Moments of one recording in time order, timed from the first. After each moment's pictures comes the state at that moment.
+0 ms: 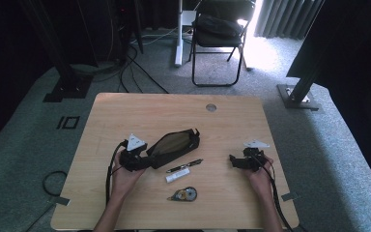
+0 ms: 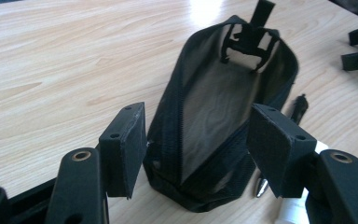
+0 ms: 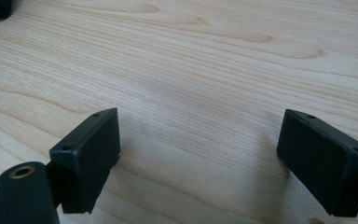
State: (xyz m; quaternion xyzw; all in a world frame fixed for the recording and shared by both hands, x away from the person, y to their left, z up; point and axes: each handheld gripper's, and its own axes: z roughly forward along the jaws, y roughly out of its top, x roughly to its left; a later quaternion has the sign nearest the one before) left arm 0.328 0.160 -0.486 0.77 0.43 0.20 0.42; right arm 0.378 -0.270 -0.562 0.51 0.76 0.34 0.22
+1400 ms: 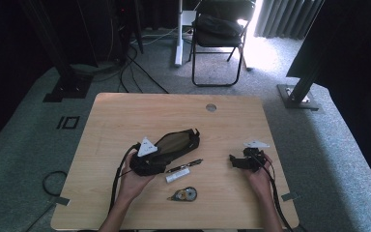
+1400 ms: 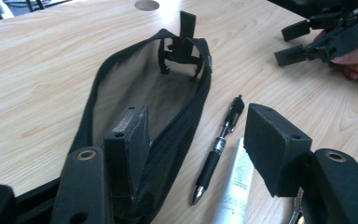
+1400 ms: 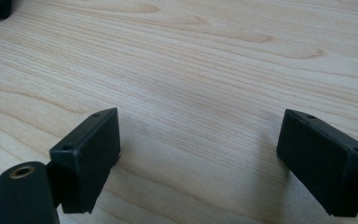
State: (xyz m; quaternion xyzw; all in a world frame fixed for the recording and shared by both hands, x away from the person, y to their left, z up) left arm 0.312 0.125 -0.474 0.80 0.37 0.17 0.44; right arm 0.378 -0.270 -0.562 0.51 0.76 0.34 0.22
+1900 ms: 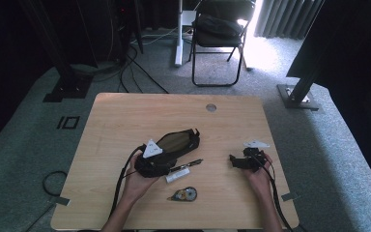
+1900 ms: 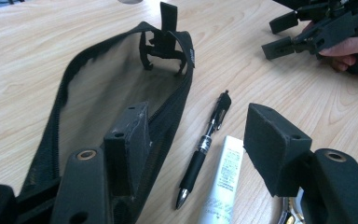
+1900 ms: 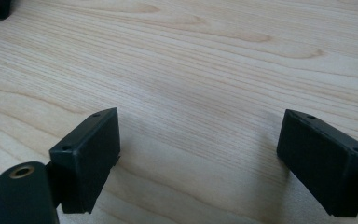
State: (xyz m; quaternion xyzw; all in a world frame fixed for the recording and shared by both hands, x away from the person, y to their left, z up) left arm 0.312 0.113 -0.482 0.81 0.36 0.16 0.44; right arm 0.378 -0.270 -0.562 0.51 0.76 0.34 0.22
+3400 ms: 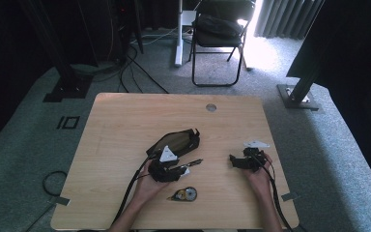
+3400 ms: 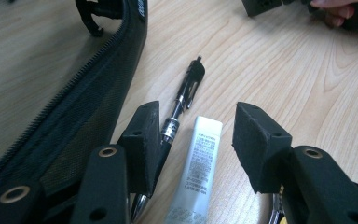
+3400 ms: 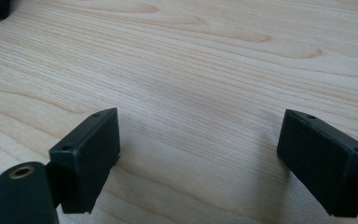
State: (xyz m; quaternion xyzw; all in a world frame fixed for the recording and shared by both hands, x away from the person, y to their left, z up) left arm 0.320 0.078 -0.517 0.85 0.32 0.11 0.40; right arm 0.378 -0.270 -0.562 0.51 0.76 0.34 0.22
